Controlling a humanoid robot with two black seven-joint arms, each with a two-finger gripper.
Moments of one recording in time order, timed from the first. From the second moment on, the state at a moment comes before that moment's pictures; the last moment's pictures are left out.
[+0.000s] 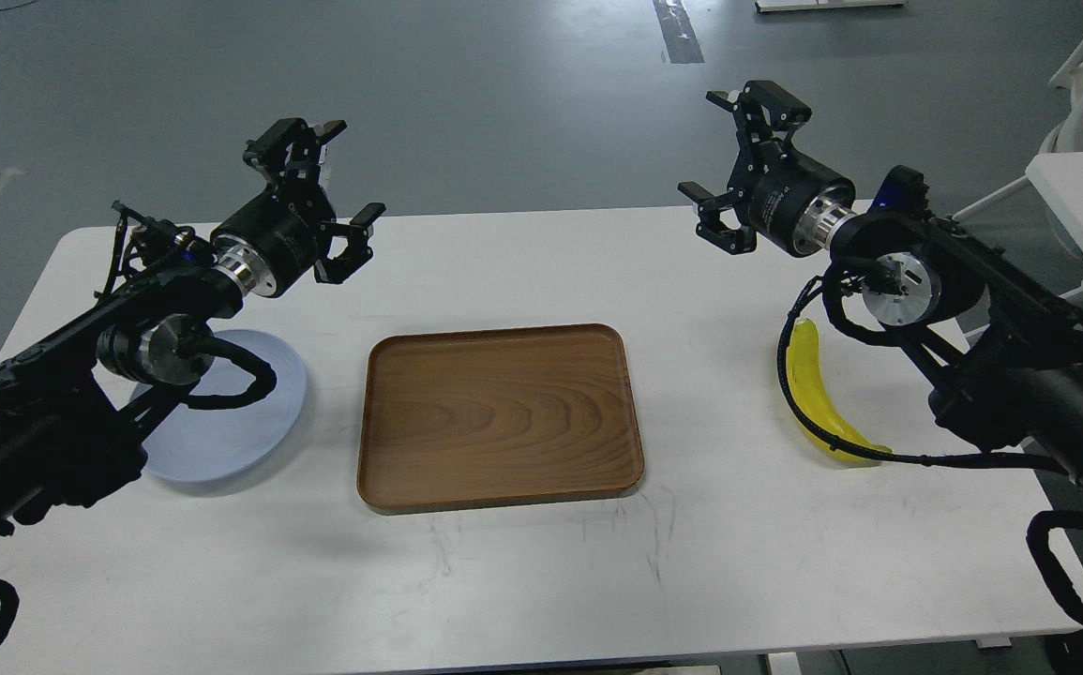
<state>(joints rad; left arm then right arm) -0.81 0.37 -0.60 -0.88 0.10 -0.22 -0.22 0.83 -0.32 0.77 0.94 -0.28 0.13 -0.05</state>
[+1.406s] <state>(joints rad) -0.80 0.36 -0.59 -0.87 0.11 -0.21 -0.21 0.86 -0.26 0.75 0.89 -0.29 0.11 -0.06</state>
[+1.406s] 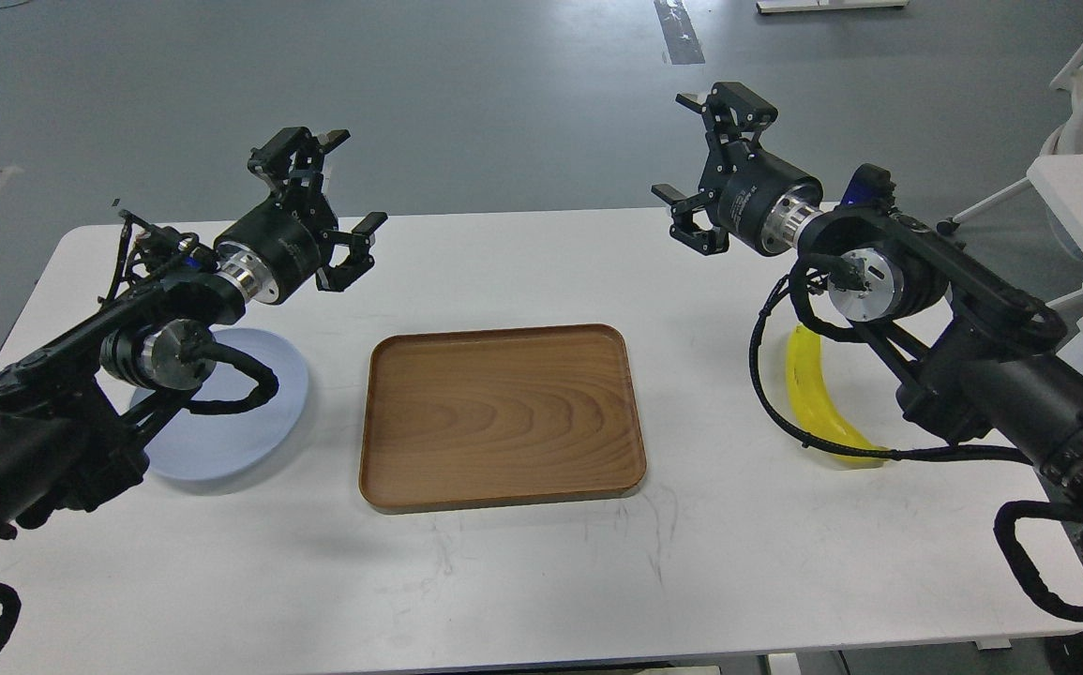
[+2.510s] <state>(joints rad) -0.80 0.36 -0.59 -0.87 0.10 -0.21 -0.18 0.86 -0.25 0.75 0.90 -0.29 0.11 -0.05</state>
